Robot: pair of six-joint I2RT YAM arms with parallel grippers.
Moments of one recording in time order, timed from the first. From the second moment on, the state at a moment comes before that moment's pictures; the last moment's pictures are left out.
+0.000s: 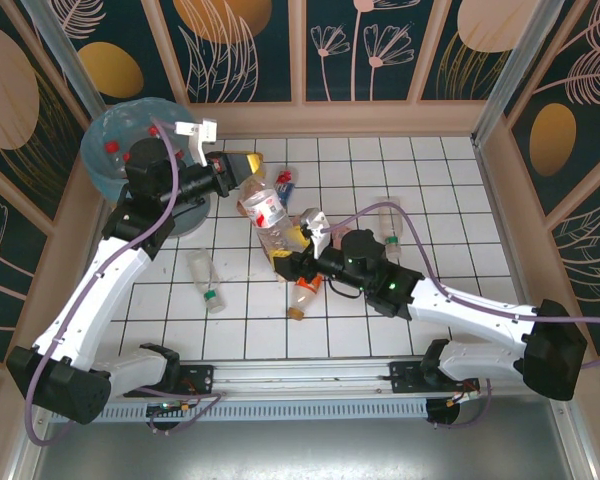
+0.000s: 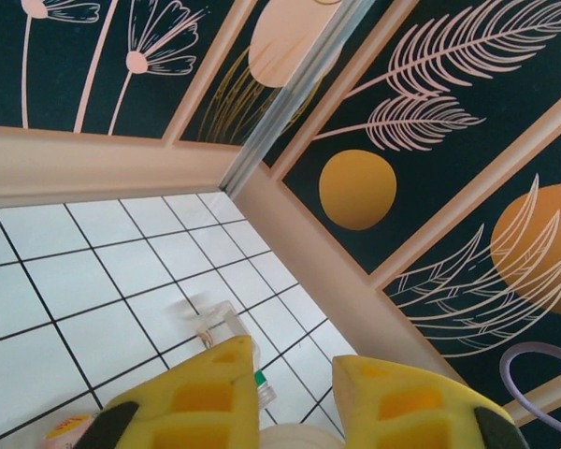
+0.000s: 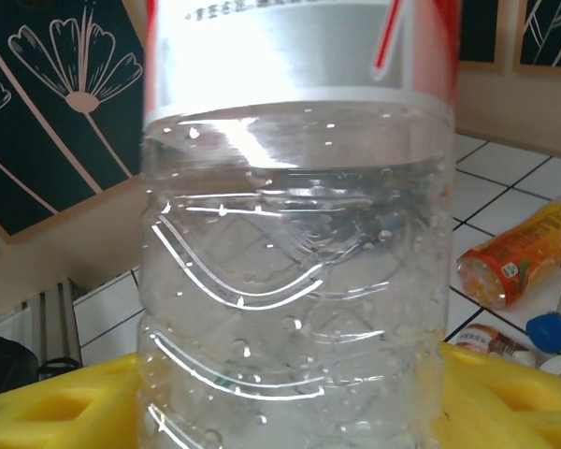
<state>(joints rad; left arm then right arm) -0.35 1.18 1.22 -0.15 0.60 -0.56 1.02 1.15 0.73 0.28 -0.07 0.22</state>
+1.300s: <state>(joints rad) -0.04 1.50 1.92 -0.49 -0.33 -0.14 1.07 1.02 0.73 0.29 0.10 0.18</state>
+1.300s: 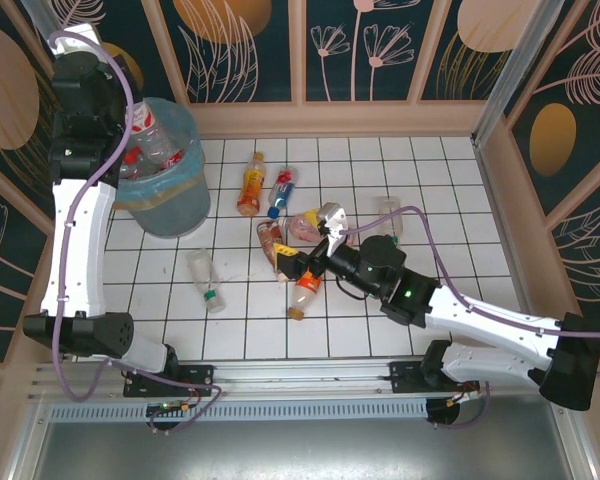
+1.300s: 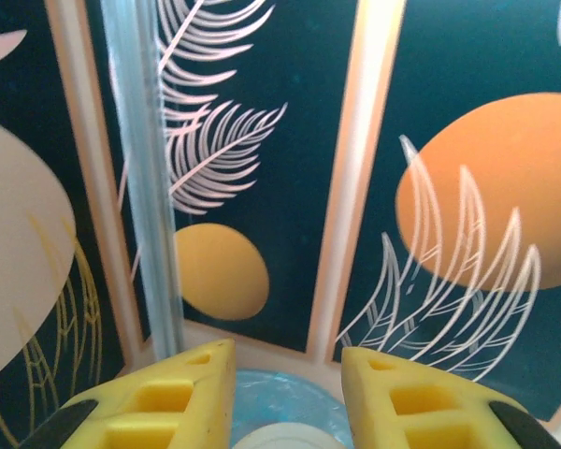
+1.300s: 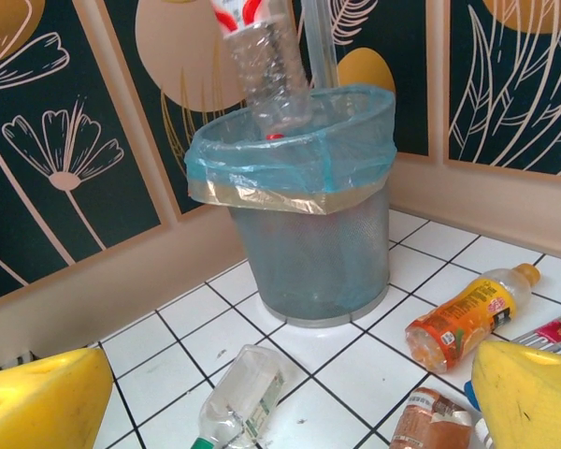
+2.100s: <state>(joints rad) 0.07 1.51 1.42 -0.29 -0.15 -0.24 1.08 1.09 0.73 0.29 0.11 0.17</state>
